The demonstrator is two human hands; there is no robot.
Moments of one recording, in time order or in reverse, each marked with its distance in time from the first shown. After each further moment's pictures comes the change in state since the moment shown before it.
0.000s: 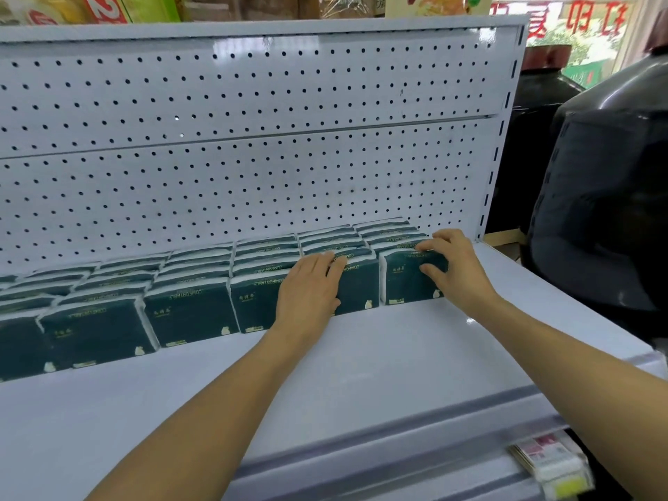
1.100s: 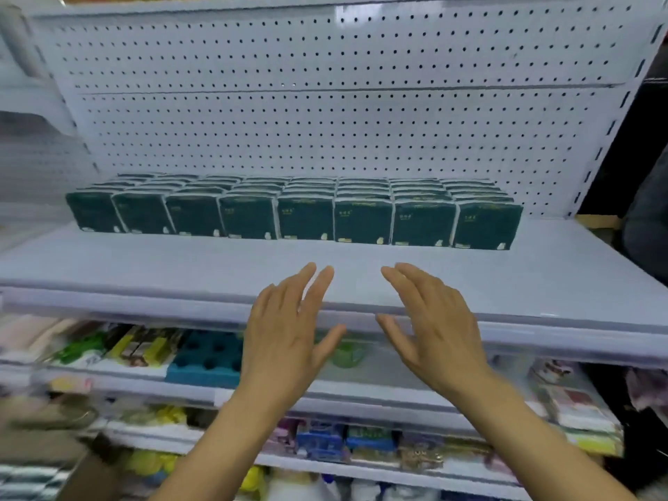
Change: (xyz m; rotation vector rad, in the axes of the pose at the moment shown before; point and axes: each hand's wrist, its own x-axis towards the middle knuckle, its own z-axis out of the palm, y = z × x) left_hand -0.259 0.036 -0.134 -0.058 0.112 -0.352; right_hand -0.219 -0.151 0.005 -0.154 -0.060 -0.565
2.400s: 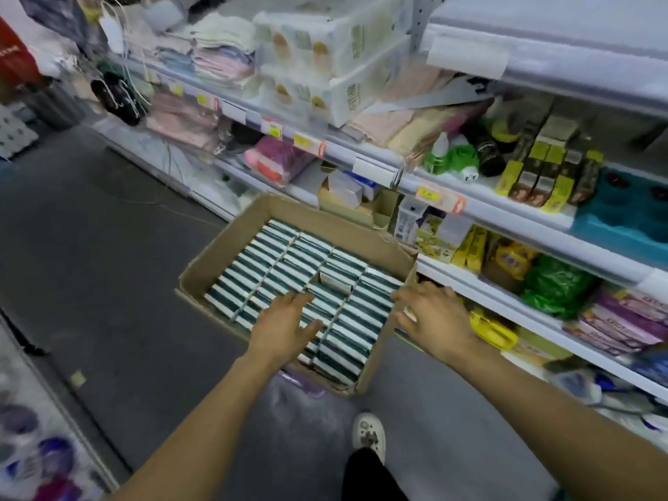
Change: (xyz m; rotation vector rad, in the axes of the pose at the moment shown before) left_hand -0.462 -0.518 -0.141 -0.008 -0.792 -0.862; right_hand -0.057 -0.570 0.347 0.222 -0.897 -0.281
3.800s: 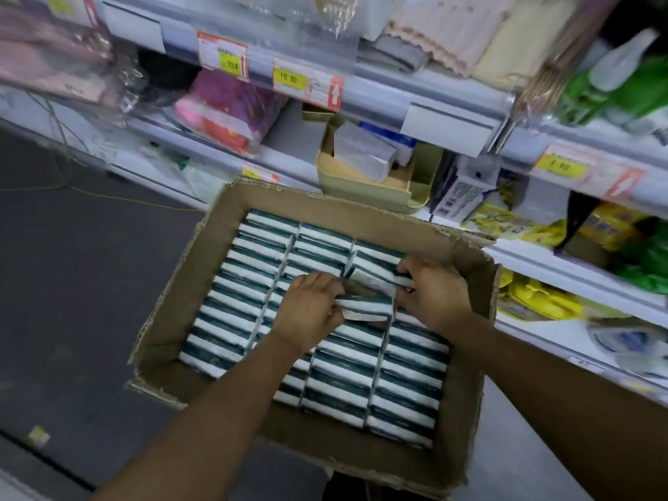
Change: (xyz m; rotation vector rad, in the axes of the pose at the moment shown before) left_hand 0.228 -0.121 0.068 0.075 -0.028 0.552; right_hand 0.206 -0.012 0.138 0.184 0.004 0.294
